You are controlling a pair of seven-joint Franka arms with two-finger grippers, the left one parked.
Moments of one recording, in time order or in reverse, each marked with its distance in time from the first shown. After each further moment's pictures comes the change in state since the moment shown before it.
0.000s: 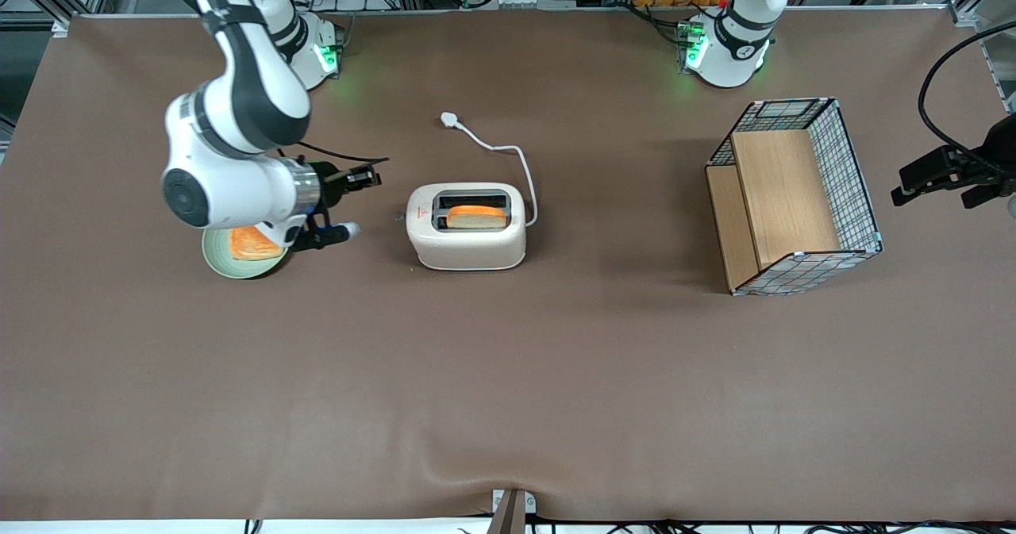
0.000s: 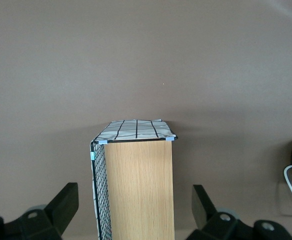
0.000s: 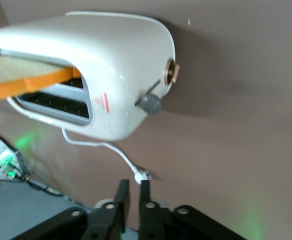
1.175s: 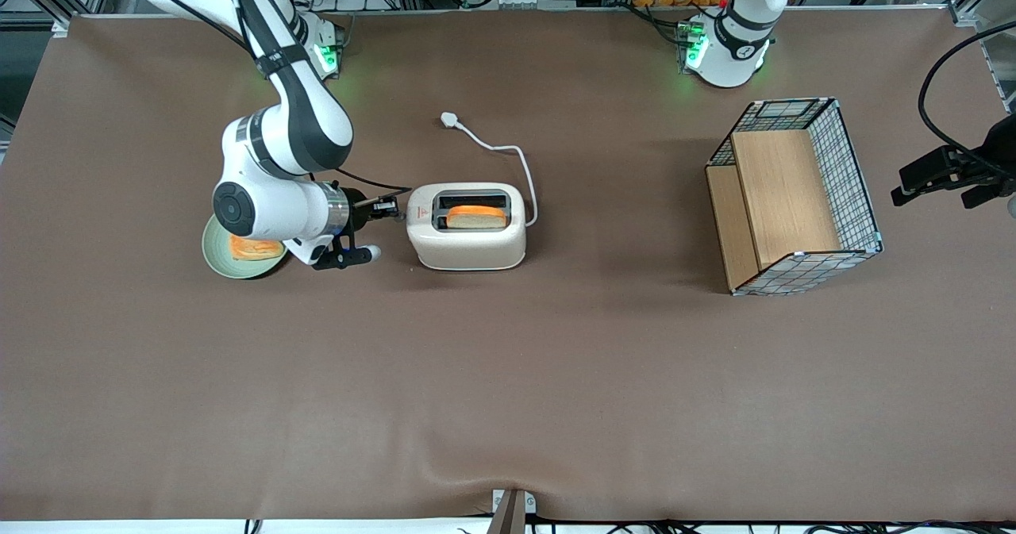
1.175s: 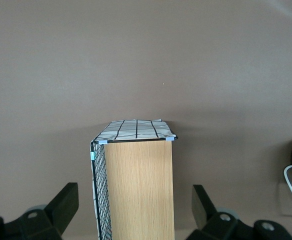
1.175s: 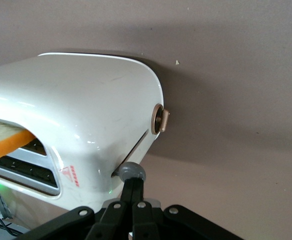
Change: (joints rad) arm 0.040 0.088 -0.002 -0.055 0.009 0.219 0.000
